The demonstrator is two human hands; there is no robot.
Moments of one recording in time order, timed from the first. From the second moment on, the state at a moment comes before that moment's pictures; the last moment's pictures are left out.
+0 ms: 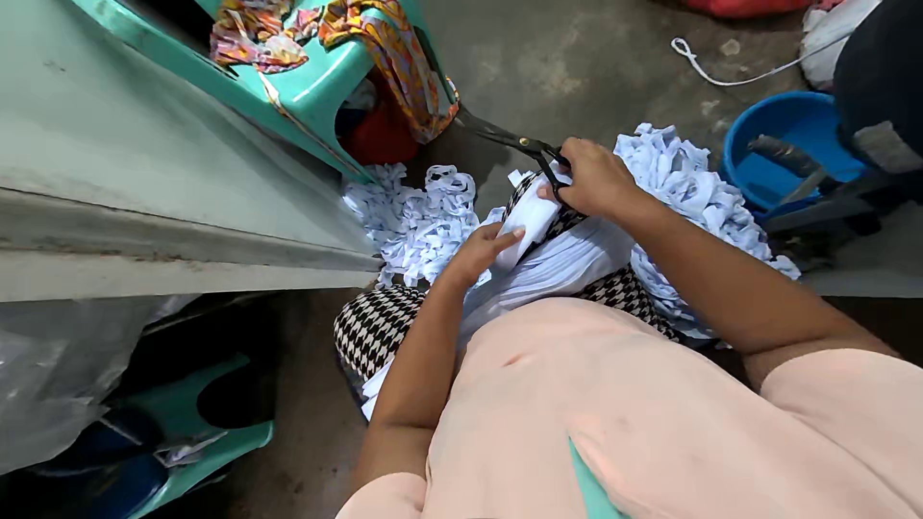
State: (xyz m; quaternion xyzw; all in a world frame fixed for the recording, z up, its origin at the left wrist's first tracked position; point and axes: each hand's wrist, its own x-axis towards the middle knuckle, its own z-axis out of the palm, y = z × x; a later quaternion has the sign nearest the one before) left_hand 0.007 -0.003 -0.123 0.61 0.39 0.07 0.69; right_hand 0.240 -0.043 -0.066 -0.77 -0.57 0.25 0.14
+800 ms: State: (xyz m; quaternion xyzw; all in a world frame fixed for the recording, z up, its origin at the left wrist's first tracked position) left_hand 0.017 -0.028 -0.140 0.46 0.36 0.20 0.78; right_hand 0.254 -0.204 -0.021 -0.56 -0.42 0.71 0.08
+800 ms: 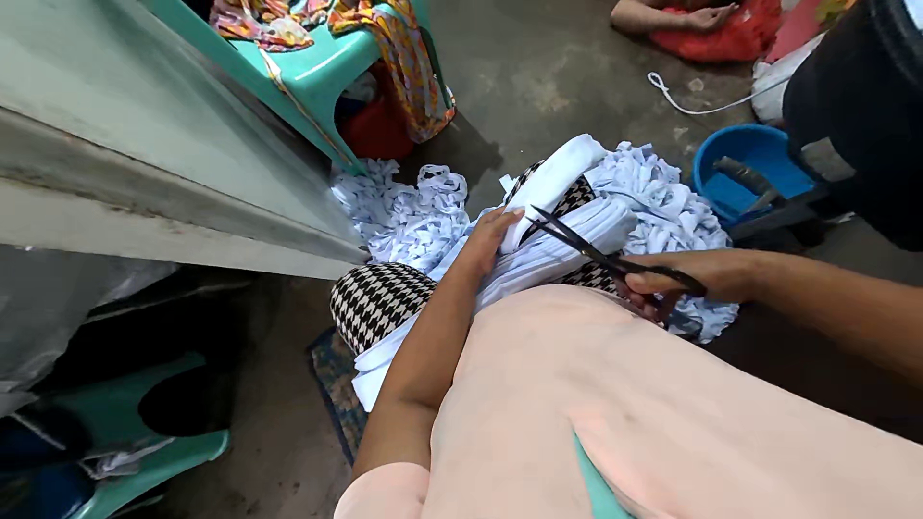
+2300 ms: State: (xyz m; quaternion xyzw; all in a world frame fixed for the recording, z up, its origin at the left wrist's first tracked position) left_hand 0.033 -0.035 -0.099 0.52 0.39 0.19 0.73; right_hand 0.241 -0.169 -0.047 -0.62 -0.40 0.67 0.12
